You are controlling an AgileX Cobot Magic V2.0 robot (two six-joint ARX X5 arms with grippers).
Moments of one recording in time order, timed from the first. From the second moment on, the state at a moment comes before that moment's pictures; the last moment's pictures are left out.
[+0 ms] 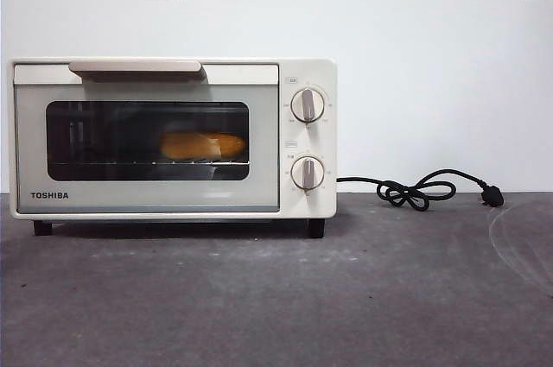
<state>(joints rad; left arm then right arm) 0.03 0.27 0.83 -0.87 0.21 -0.21 0.65 1.27 1.48 -0.88 0.00 -0.12</state>
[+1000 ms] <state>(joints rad) -0.01 0.22 0.72 -0.47 0.24 -0.12 0.65 1.27 1.48 -0.88 0.00 -0.12</state>
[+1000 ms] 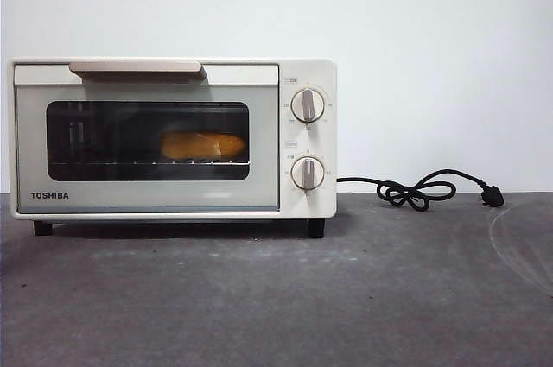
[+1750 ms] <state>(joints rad) -0.03 0.01 0.16 -0.13 0.31 0.08 0.65 1.27 1.48 -0.88 0.00 -0.12</state>
